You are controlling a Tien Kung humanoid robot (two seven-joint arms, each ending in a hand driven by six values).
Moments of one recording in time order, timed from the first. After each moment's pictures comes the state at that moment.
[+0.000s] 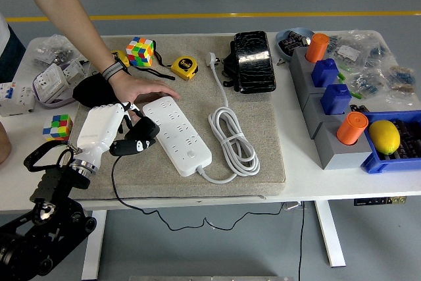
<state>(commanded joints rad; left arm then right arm) -0.25 0.29 -0.88 -1.23 2.08 0.56 0.12 0.04 -0.23 1.10 0.18 -0.11 -0.11 0.05</state>
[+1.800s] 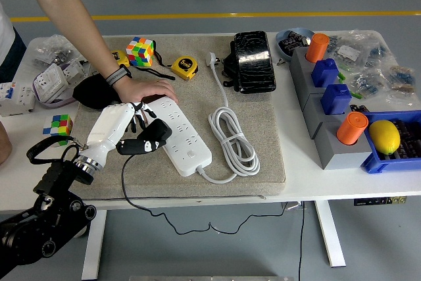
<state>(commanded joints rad) -0.33 0.28 -0.80 -1.07 1.84 0.56 -0.16 0.05 -0.23 1.10 0.18 -0.11 -0.11 0.05</state>
